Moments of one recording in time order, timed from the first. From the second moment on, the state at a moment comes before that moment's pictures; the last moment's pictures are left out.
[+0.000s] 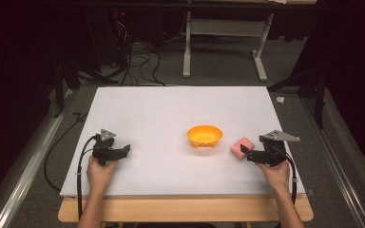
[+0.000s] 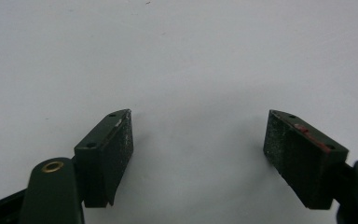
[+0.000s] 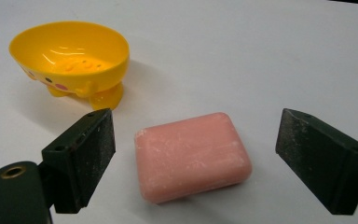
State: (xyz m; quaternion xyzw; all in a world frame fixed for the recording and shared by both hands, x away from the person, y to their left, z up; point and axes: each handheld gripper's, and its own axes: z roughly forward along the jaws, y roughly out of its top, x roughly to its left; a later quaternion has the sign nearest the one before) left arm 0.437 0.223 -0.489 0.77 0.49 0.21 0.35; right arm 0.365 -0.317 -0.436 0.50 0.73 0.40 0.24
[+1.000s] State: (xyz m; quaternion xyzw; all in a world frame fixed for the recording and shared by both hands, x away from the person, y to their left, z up) left arm 0.438 0.223 -0.489 0.77 0.49 0.21 0.35; right arm 0.397 -0.304 -0.463 0.50 0.77 0.34 0.21
